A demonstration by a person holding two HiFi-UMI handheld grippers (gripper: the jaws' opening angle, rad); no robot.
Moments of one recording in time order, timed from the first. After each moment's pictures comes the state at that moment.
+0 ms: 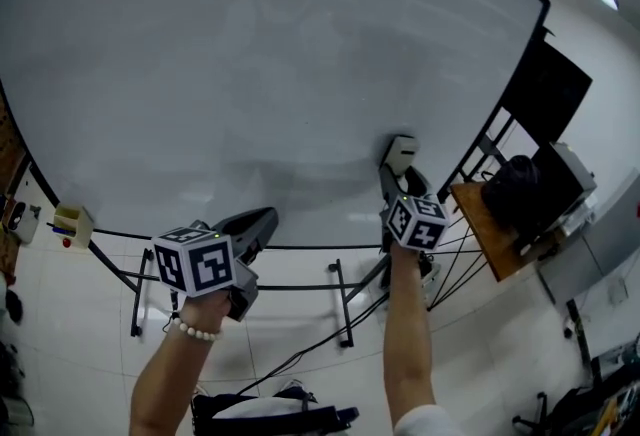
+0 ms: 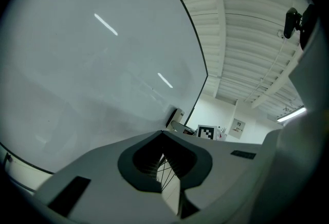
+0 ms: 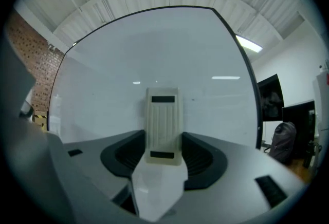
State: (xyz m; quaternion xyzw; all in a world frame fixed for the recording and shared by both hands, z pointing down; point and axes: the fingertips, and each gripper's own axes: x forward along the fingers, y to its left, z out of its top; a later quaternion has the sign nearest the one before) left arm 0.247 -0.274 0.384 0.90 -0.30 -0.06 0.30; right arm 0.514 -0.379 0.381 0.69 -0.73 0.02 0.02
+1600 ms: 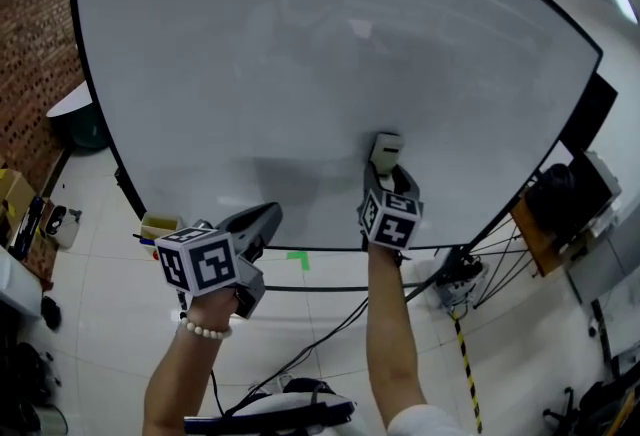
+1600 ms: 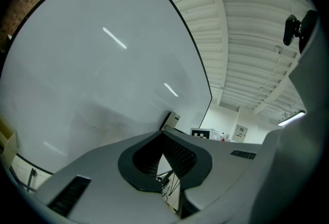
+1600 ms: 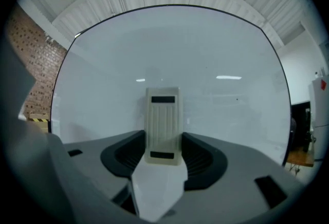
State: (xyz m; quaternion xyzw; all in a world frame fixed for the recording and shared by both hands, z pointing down) left arm -0.077 -0.271 0.355 0.89 -0.33 -0.10 0.29; right arm 0.141 -0.389 0.366 0.71 -0.71 0.03 0.03
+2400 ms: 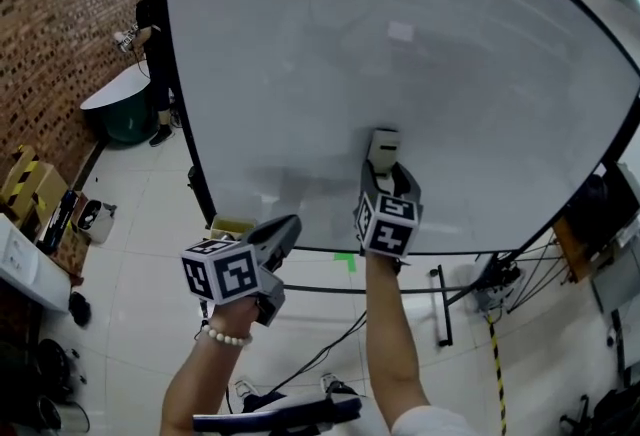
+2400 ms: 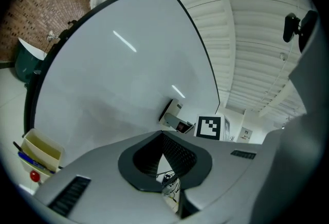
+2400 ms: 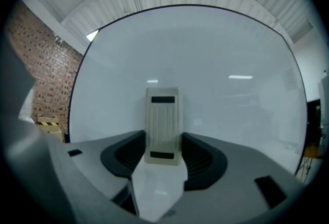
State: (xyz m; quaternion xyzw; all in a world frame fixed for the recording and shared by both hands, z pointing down) left arm -0.250 -0.280 0.392 0.88 -0.36 -0.10 0.31; right arm -0.090 -0.397 0.362 0.68 -0.74 0.02 0.03
